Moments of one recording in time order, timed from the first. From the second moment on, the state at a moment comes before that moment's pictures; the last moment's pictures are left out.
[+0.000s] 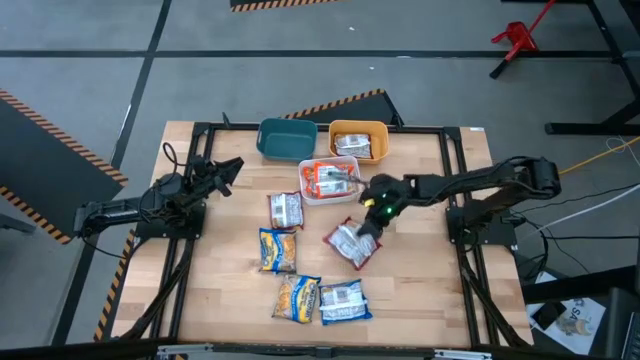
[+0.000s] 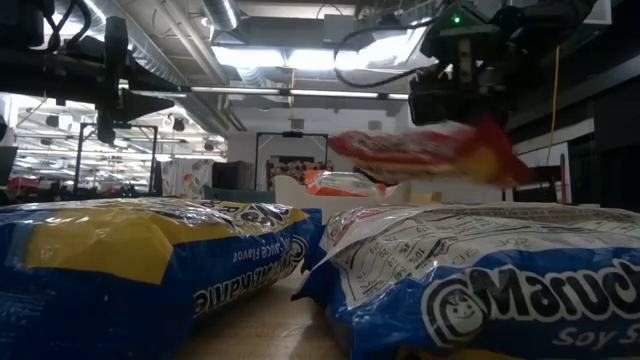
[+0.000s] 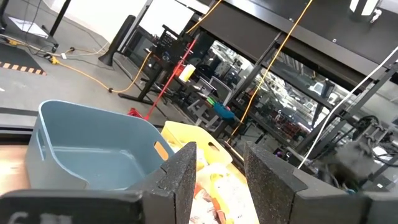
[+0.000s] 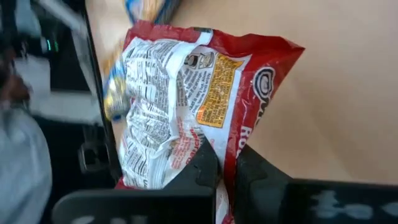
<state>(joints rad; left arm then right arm) 0.20 0.01 0.01 0.14 -0.50 -0.60 -0.10 1.42 0.69 -0.08 -0.51 0.72</state>
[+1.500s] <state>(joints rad) 0.20 0.01 0.01 0.14 -0.50 -0.59 -0.35 1.58 0.89 -0.06 0.63 2.07</state>
